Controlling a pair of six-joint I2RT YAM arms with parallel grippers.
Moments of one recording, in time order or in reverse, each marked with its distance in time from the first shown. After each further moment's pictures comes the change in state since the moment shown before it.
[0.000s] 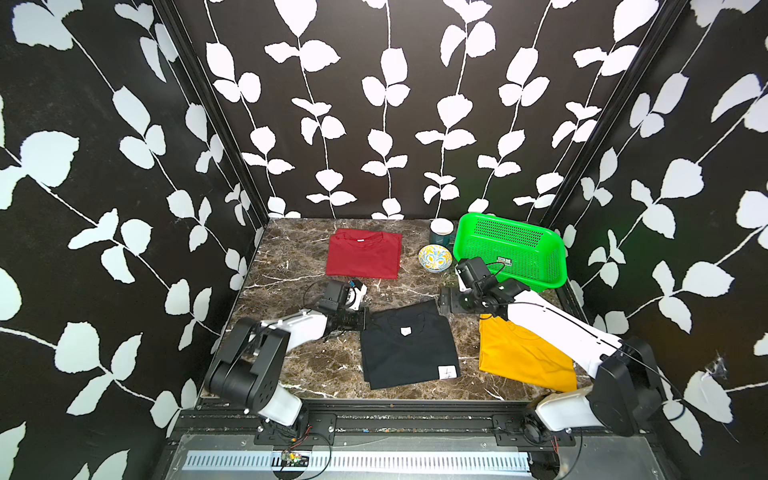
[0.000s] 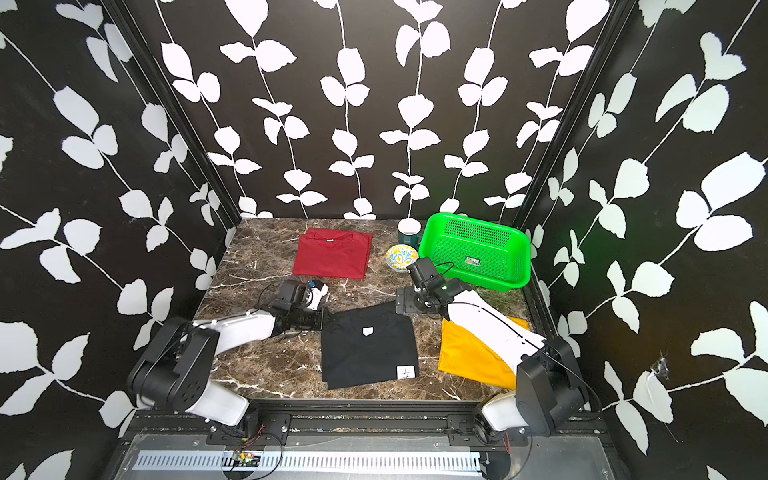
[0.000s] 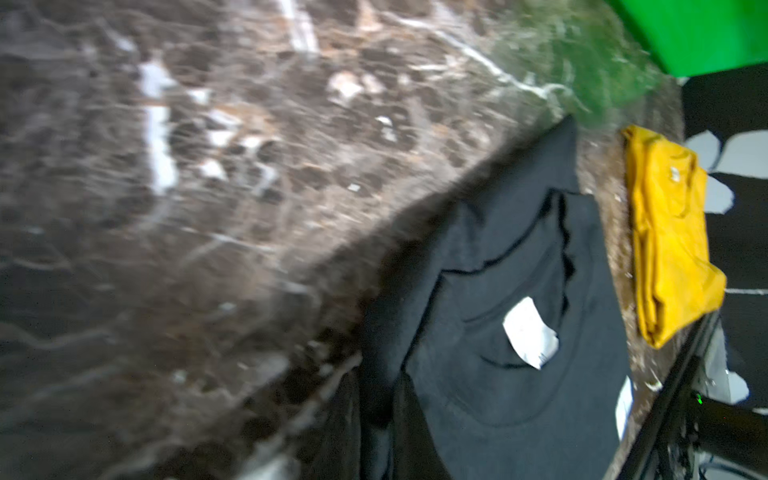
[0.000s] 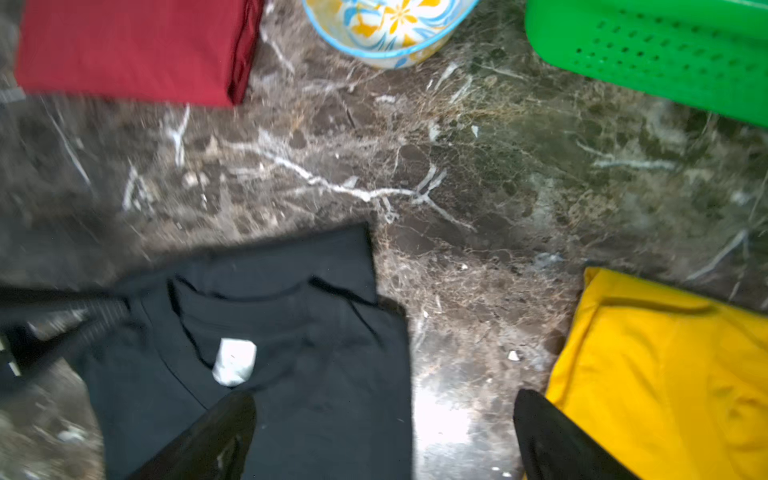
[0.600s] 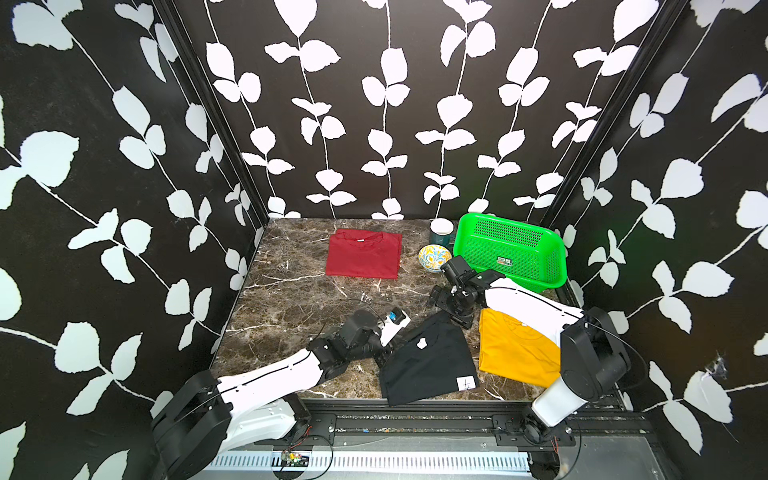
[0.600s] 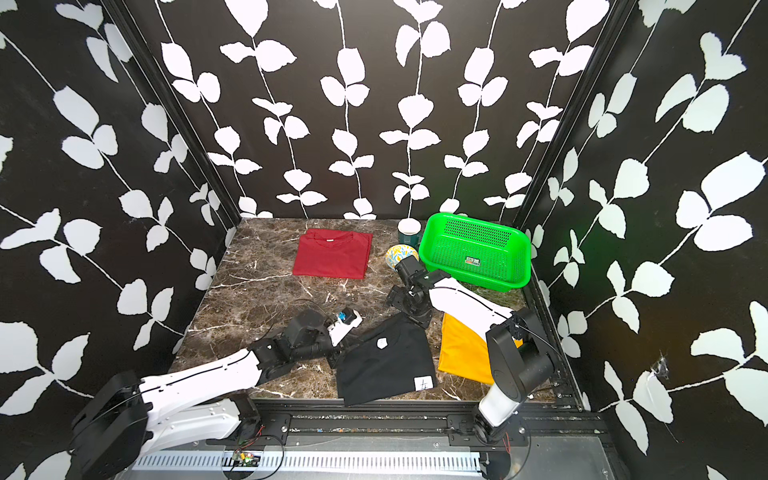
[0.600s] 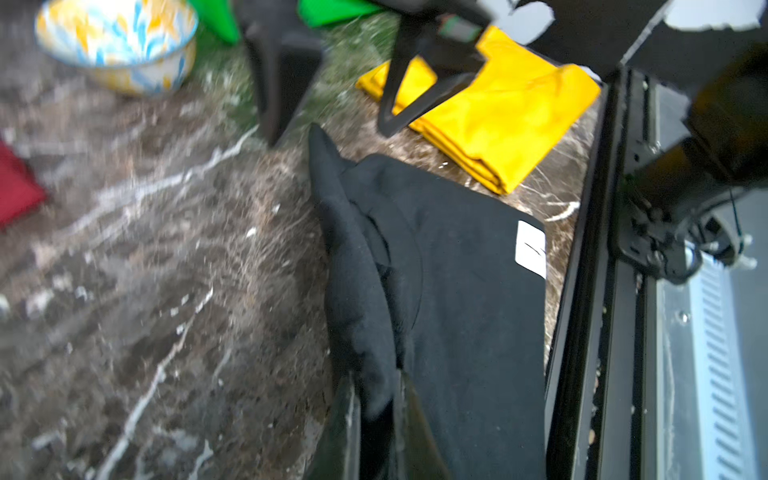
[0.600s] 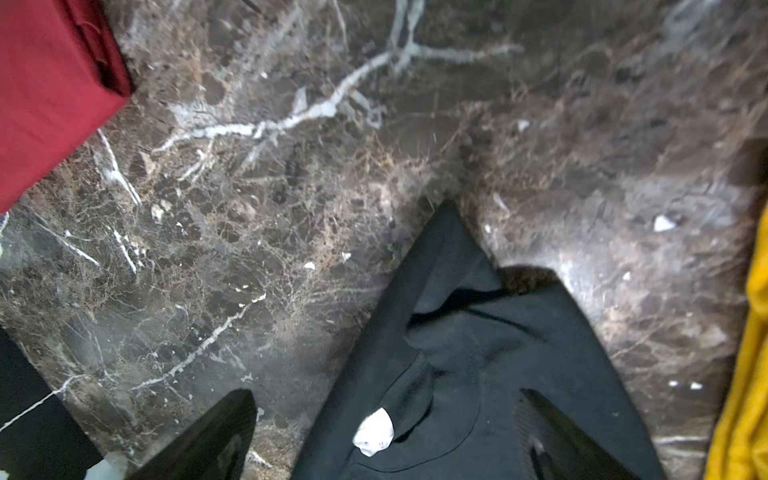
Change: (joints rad) left arm -0.504 -0.387 -0.137 0.095 -0.223 0.365; right arm 0.014 0.203 0.095 -0.106 -0.202 0.454
